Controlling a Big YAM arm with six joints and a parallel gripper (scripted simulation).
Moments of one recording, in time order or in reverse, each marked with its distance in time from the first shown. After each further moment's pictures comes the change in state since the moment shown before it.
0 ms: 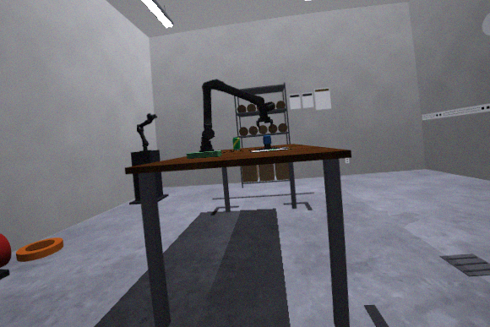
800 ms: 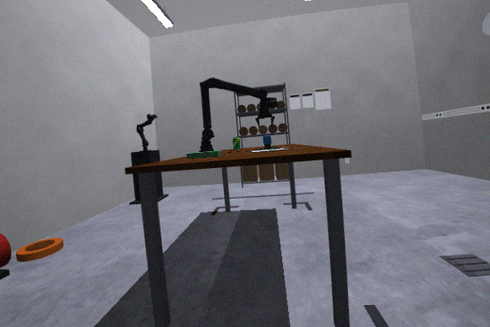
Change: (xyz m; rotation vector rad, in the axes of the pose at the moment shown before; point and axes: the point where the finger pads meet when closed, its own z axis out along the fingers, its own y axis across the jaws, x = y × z) arm 0.187 -0.007 -0.106 -0.087 0.502 -0.125
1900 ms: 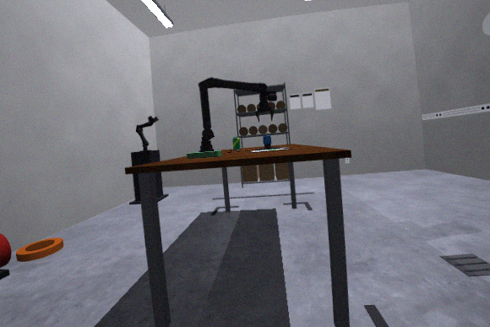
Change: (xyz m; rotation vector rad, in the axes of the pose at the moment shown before) arm 0.003 -0.001 -0.047 -0.002 0.001 0.005
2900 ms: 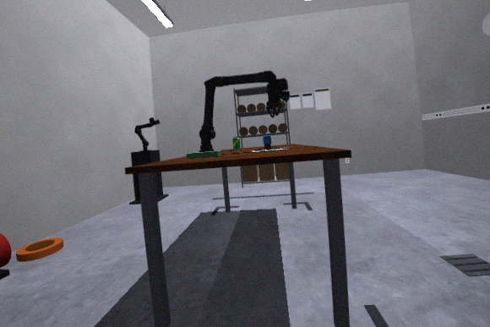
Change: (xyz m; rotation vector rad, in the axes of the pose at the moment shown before) arm 0.272 -0.030 0.000 0.023 -0.011 1.442
